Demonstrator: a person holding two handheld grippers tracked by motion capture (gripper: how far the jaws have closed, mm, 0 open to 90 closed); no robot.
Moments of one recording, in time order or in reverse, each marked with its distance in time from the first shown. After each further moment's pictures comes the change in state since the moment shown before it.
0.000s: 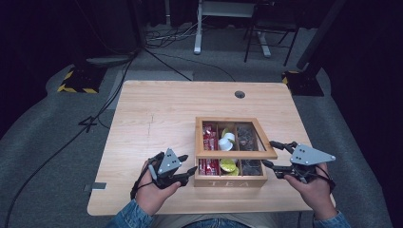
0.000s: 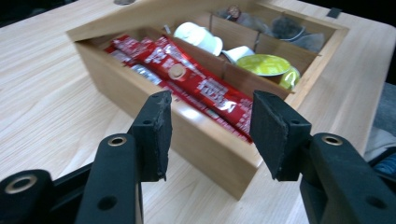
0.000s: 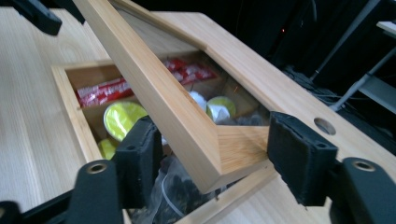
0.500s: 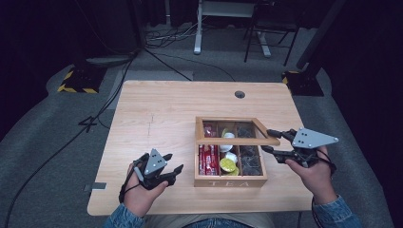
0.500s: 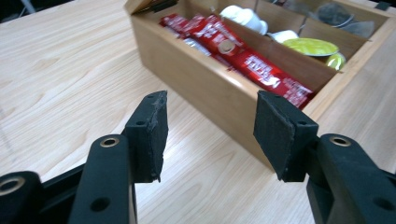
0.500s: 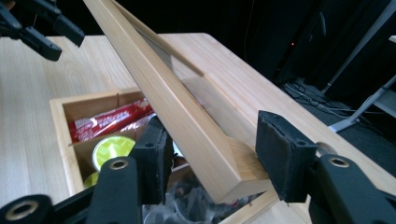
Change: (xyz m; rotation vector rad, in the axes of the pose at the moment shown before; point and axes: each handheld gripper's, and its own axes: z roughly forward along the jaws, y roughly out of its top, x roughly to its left) left arm 0.018 -0.019 -0.021 0.017 0.108 -0.063; right arm -0.029 0.026 0.007 -0.047 0.050 0.012
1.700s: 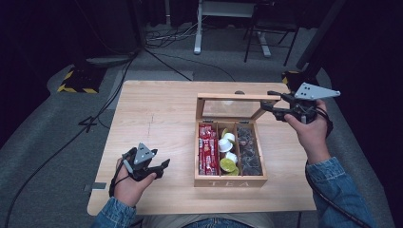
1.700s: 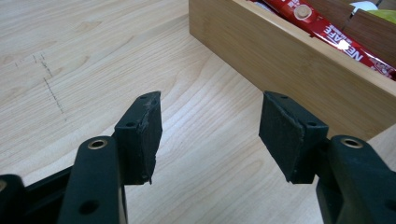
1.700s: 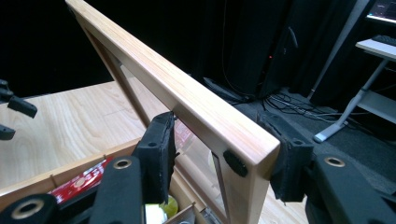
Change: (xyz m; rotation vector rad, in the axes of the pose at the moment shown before) left arm 0.042 -0.015 0.008 0.071 0.063 -0.049; right arm -0.082 0.054 0.029 -0.071 -0.058 0.124
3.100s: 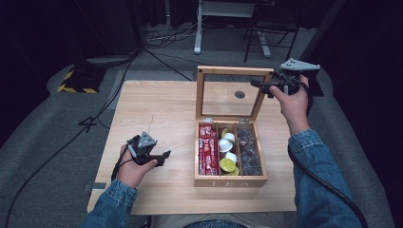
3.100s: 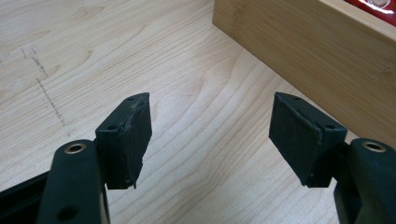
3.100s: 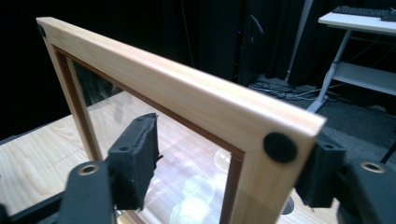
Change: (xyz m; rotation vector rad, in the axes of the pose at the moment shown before) left arm 0.036 0.007 0.040 0.052 -0.026 -0.012; right arm -0.051 0.019 0.067 0.011 -0.127 0.181
